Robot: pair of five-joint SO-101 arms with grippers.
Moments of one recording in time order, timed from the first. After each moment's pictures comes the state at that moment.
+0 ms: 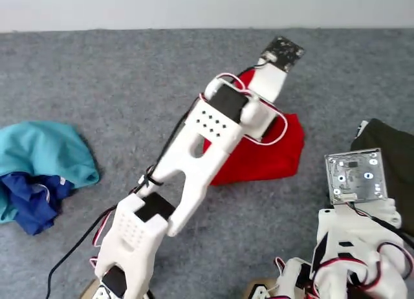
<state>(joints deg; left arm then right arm) 36.7 34.1 -48.4 88.3 5.8 23.6 -73.2 18.1 100.5 32.2</state>
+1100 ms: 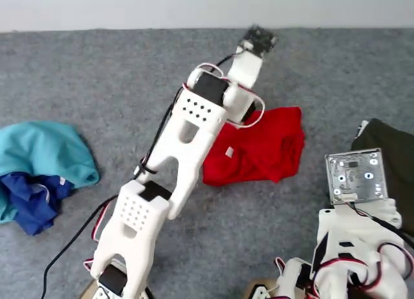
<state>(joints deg) 28.6 44.2 -57.5 91.4 0.5 23.6 -73.2 18.1 100.5 32.2</state>
